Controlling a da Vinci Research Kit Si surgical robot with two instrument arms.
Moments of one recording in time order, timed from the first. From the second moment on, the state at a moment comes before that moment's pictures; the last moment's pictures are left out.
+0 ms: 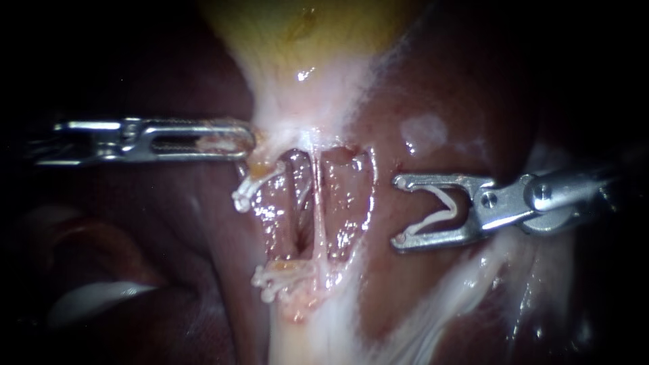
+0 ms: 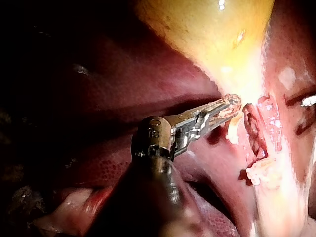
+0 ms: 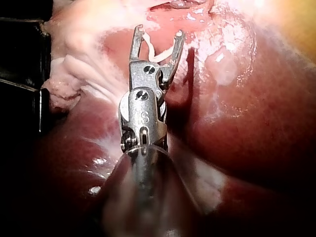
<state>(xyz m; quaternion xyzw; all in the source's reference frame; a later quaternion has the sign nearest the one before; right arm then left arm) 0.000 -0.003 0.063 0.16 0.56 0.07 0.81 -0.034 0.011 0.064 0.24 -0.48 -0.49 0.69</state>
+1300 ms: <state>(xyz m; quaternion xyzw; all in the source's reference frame) 0.010 -0.005 0.069 0.23 0.56 0.14 0.78 -0.035 0.010 0.062 0.23 -0.48 -0.50 0.68</state>
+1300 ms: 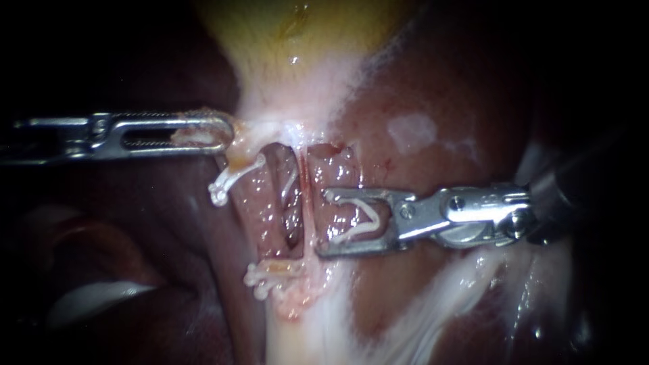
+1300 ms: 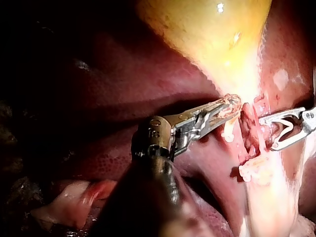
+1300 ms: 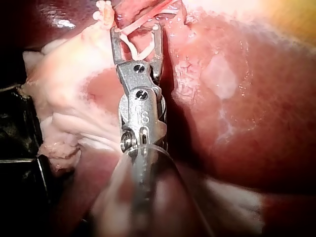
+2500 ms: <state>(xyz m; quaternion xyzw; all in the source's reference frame) 0.013 -0.008 0.071 0.39 0.61 0.21 0.65 -0.035 0.010 0.061 0.23 -0.48 -0.50 0.68</state>
